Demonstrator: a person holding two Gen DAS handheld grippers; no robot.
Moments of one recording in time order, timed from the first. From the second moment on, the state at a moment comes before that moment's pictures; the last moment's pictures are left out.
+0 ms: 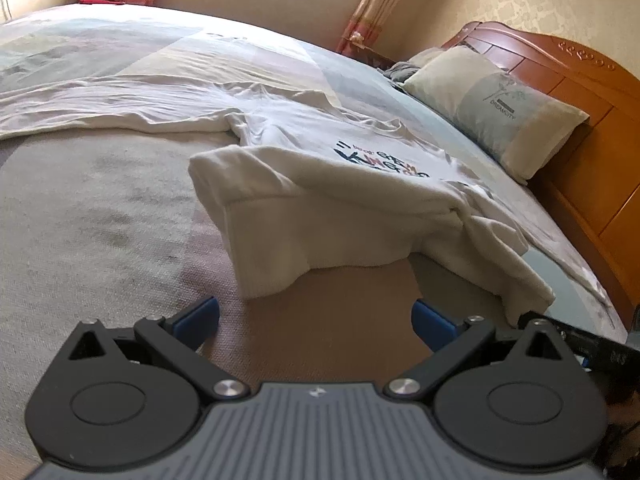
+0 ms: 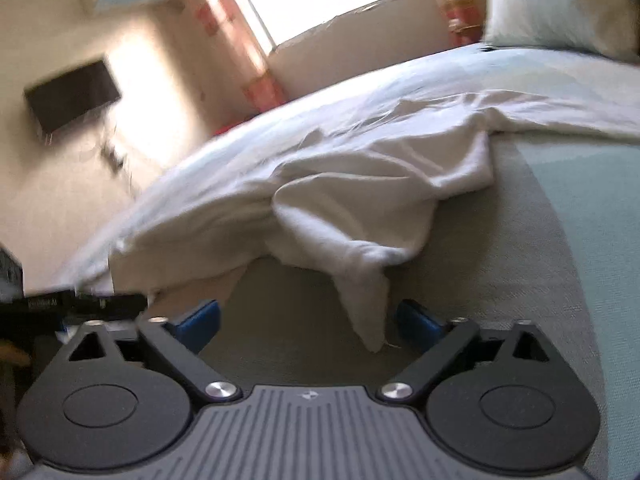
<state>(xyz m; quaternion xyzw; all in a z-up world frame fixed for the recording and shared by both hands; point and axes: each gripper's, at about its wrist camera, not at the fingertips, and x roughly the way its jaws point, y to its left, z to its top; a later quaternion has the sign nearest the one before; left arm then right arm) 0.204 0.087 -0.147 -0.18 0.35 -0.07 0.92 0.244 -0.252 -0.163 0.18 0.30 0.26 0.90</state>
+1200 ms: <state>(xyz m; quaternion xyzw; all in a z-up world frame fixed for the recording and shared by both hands) 0.213 0.122 -0.143 -0.28 0.30 -0.05 0.91 0.239 -0.257 -0.156 0.16 0.30 0.22 0.91</state>
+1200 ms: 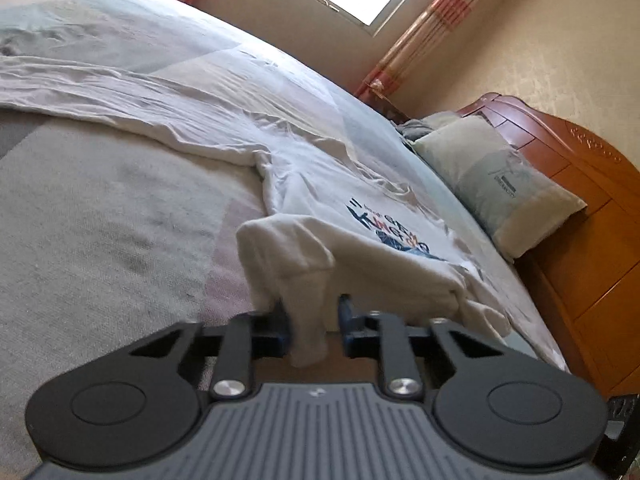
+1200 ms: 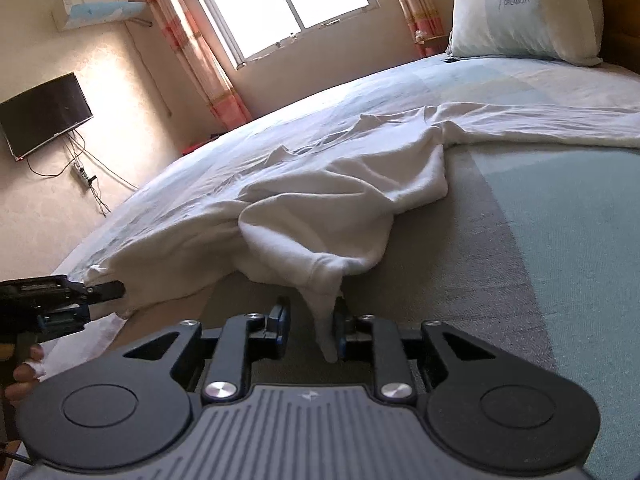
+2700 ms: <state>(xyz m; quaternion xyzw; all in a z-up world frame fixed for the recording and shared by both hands) 0.145 0.088 -0.098 -0.12 0.45 -0.13 0.88 0.191 -0.357 -0.132 0.21 0.43 0.21 0.85</state>
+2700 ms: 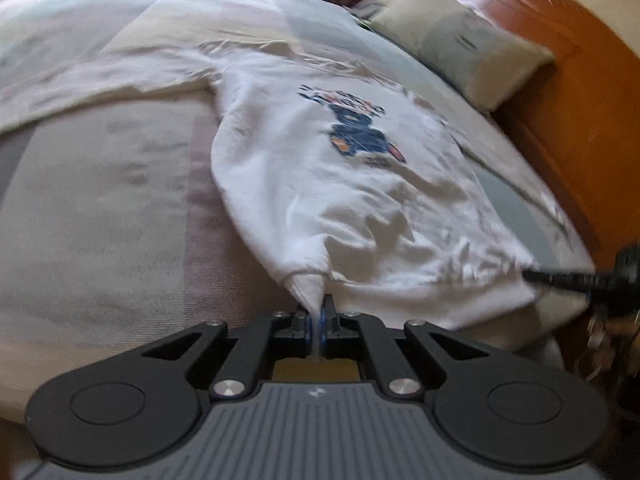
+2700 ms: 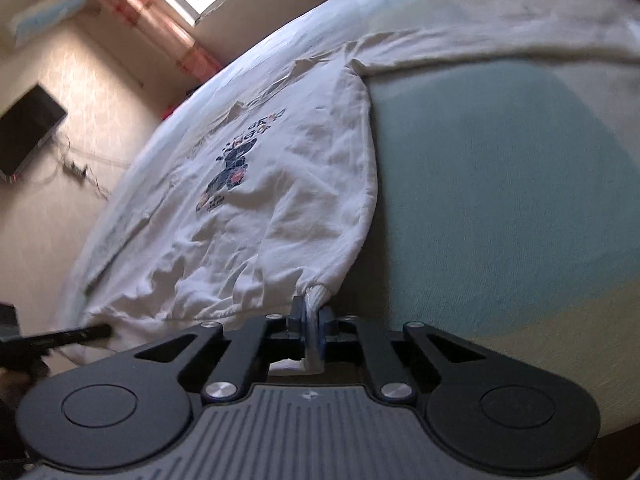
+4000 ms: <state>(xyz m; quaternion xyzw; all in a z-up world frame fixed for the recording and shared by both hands) 0.384 0.146 -0.131 -0.13 0.39 0.01 0.91 0.221 -0.258 -0.105 0.10 0.40 0.20 0.89</state>
